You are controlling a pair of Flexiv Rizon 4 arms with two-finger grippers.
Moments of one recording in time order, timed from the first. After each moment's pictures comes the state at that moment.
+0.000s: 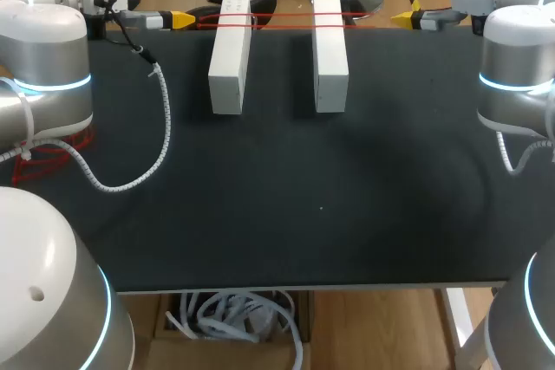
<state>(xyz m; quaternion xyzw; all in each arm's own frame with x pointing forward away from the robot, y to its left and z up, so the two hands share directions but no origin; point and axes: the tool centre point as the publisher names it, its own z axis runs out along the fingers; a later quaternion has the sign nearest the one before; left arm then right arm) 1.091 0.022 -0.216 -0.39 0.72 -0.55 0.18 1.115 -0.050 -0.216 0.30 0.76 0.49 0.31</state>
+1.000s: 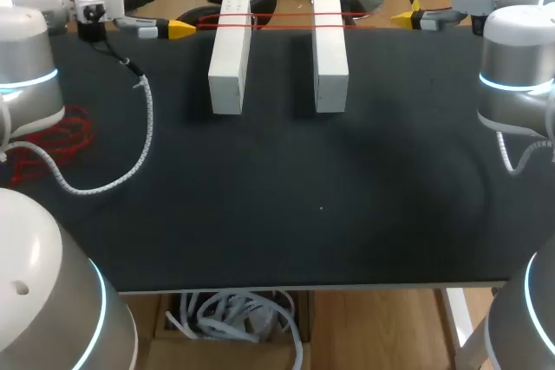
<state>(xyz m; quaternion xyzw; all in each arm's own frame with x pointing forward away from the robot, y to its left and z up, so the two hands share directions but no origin) 1.076 -0.009 -0.202 -0.18 0.73 -0.64 0.13 1.115 -0.050 -0.216 0.30 0.76 0.49 0.31</state>
